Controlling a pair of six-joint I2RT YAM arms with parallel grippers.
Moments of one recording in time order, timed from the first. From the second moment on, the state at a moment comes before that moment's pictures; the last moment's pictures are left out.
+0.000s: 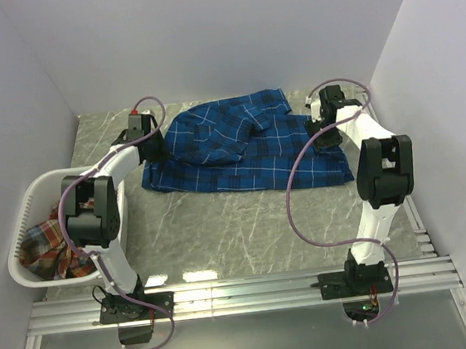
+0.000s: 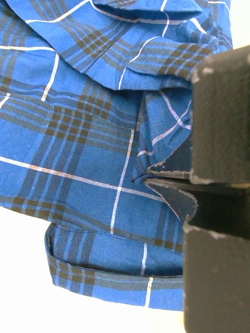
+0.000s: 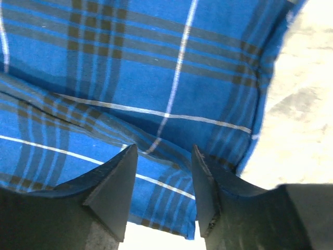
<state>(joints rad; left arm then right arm) -0.14 1.85 1.31 -0.29 0.07 -0.42 0.01 1.94 1.52 -0.76 -0.03 -0.22</state>
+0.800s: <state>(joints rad) -0.14 1.81 1.29 -0.30 0.03 -0.44 0.02 1.88 1.49 -0.80 -0.16 -0.19</state>
